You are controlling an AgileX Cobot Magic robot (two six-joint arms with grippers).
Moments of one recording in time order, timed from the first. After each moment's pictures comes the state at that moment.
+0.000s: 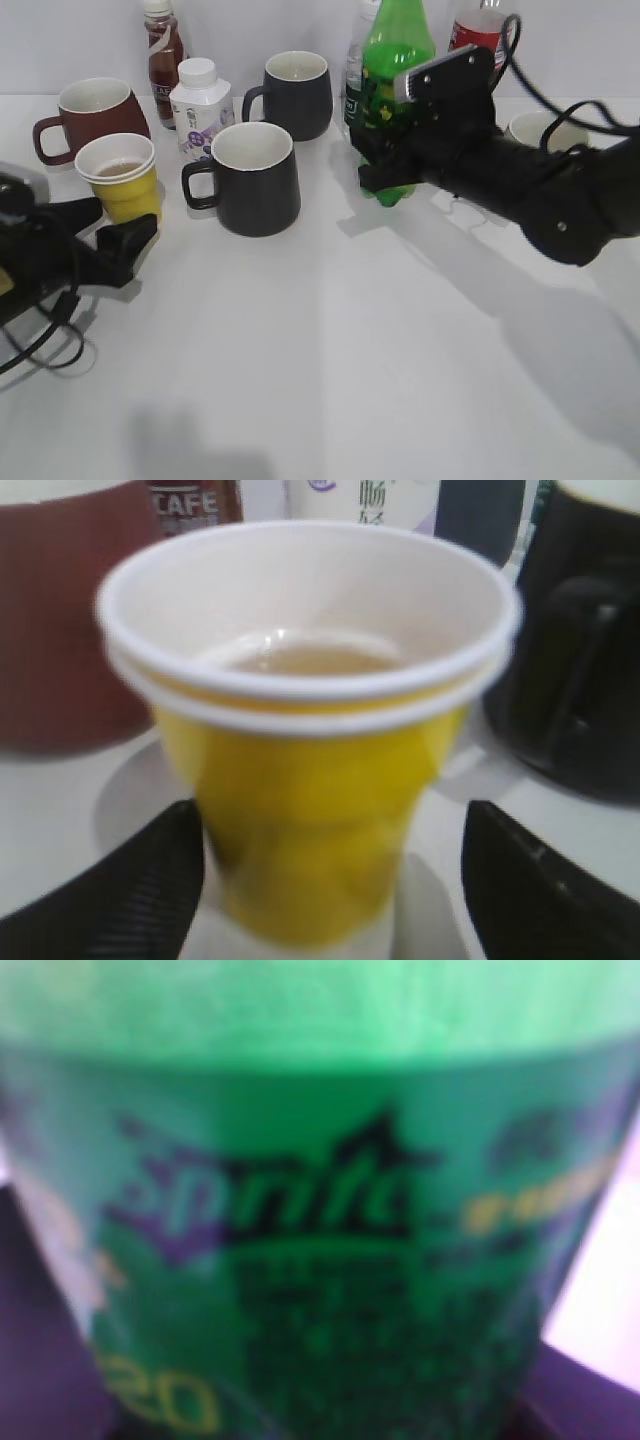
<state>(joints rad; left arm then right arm) -0.18 1.94 -0.41 0.29 -1.21 -0.09 0.45 1.94 -0.87 -0.21 -0.82 0.04</state>
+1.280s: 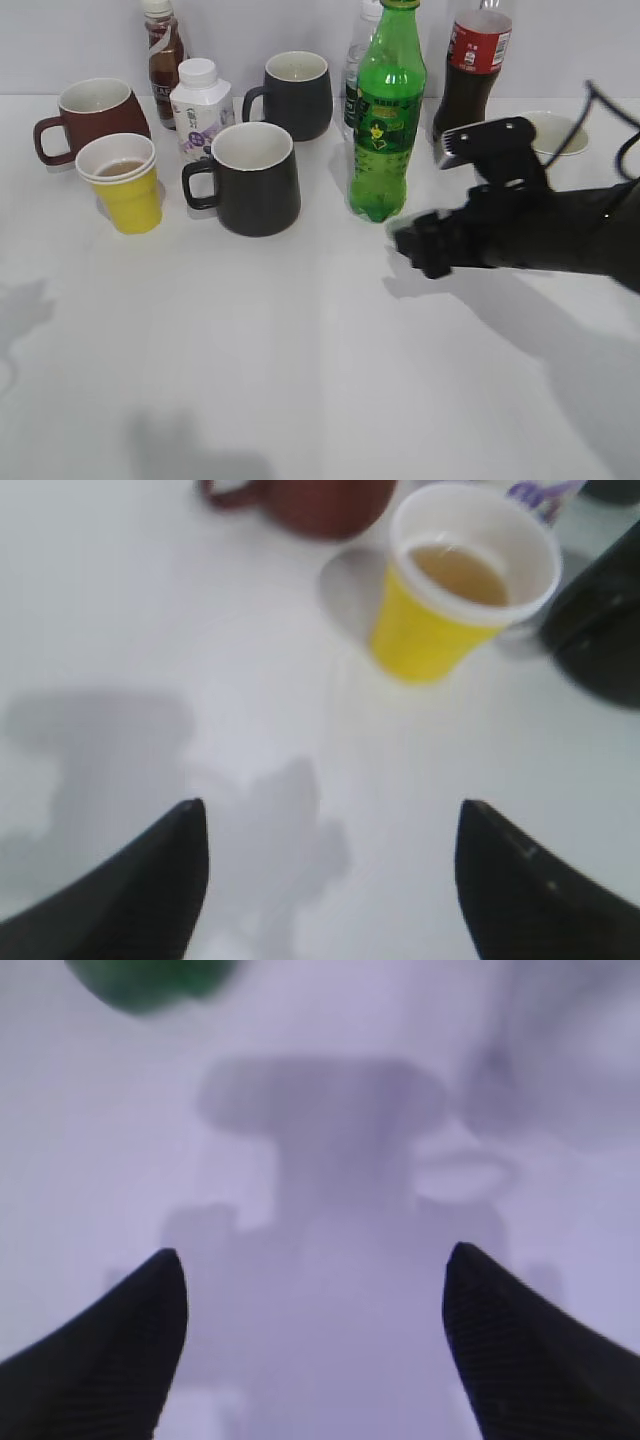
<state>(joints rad) -0.31 0.96 -0.53 0.30 0.43 -0.64 0.45 1.75 -0.67 -0.33 -0.39 0.33</state>
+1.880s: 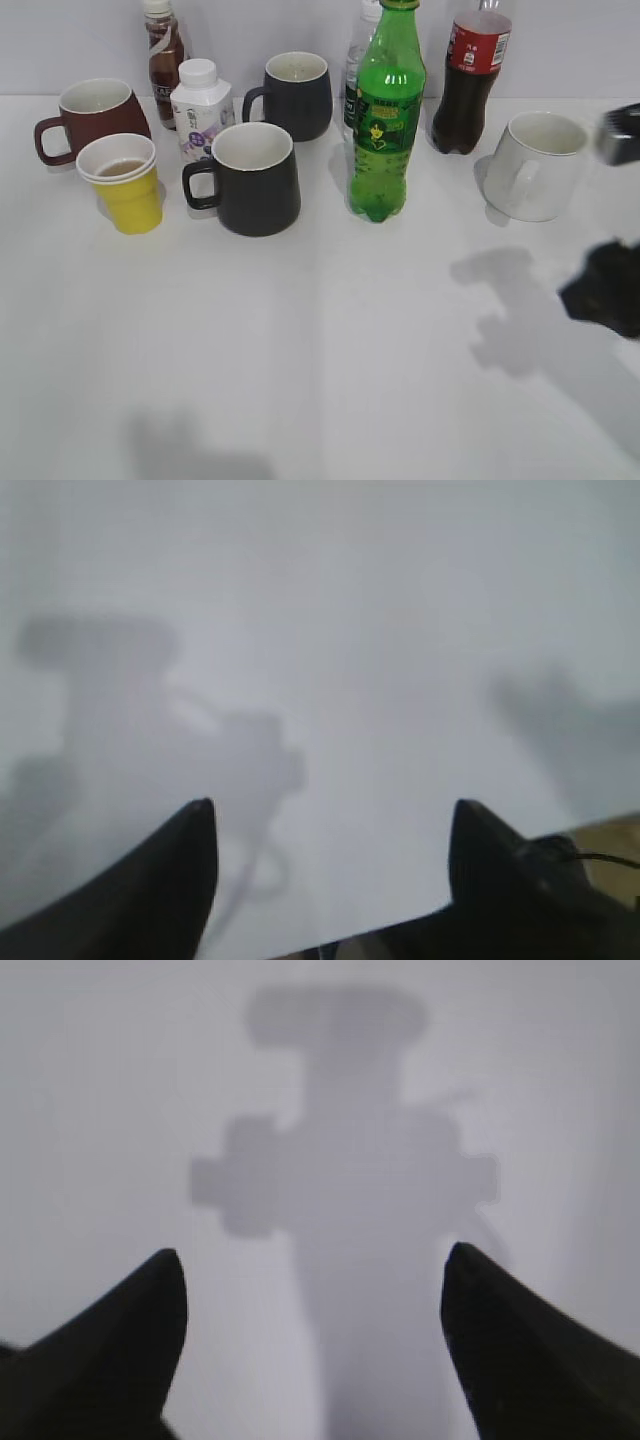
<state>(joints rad) -0.37 0.50 -0.70 0.02 1.21 -0.18 0.45 1.14 -0.67 -0.09 0.66 0.14</state>
